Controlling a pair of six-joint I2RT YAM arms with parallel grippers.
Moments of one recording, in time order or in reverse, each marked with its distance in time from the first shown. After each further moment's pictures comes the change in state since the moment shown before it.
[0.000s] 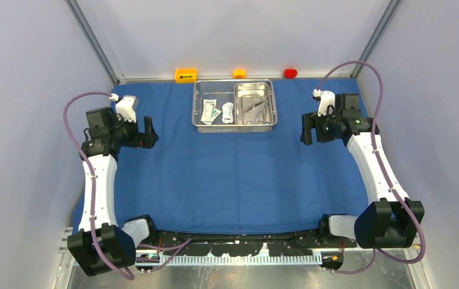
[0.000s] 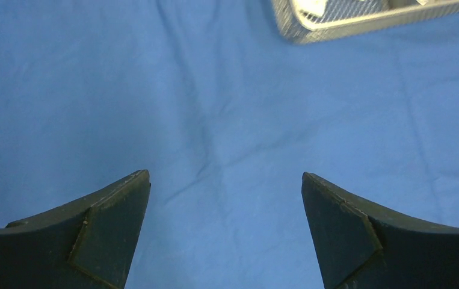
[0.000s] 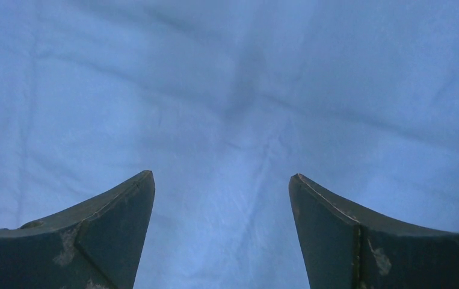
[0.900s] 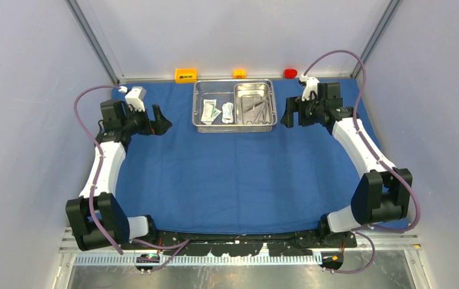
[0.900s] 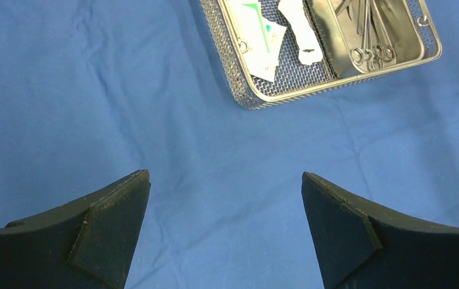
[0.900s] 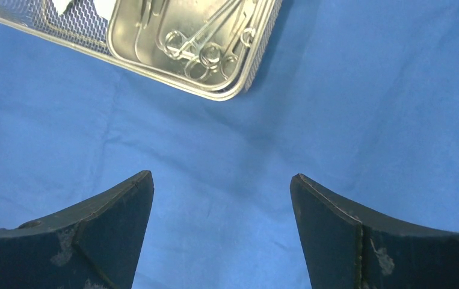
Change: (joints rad) left arm -0.098 0.182 -0.077 0.421 0.133 -0.240; right arm 0.110 0.187 0.052 0.325 -0.092 0.196
